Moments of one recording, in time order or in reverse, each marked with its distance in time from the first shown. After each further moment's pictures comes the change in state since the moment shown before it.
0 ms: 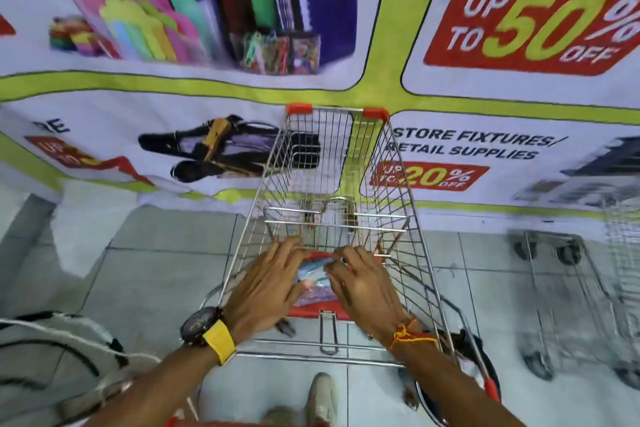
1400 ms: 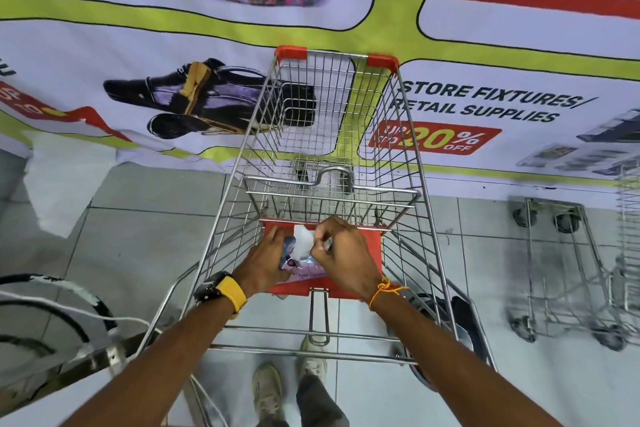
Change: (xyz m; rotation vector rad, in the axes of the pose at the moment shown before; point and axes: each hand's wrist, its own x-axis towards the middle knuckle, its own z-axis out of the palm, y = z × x) left_hand 0.039 -0.048 0.105 -0.328 -0.293 -0.353; right_hand 0.033 0.024 0.057 0.549 -0.185 0.411
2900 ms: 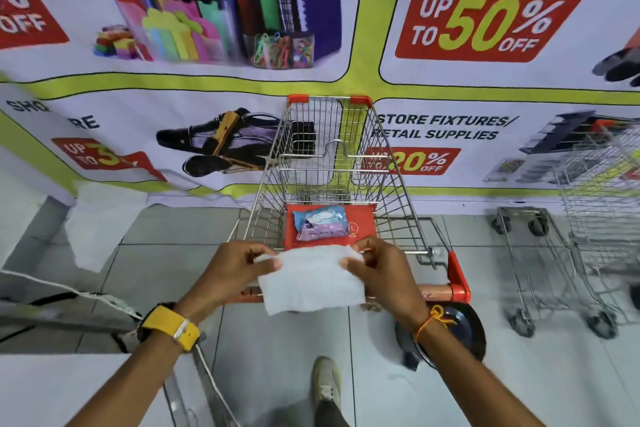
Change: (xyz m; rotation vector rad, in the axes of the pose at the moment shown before) left_hand -0.267 0.036 -0.069 -0.711 0.163 -0.003; right_hand -0.229 -0.088 -0.017 0.373 0.233 0.155
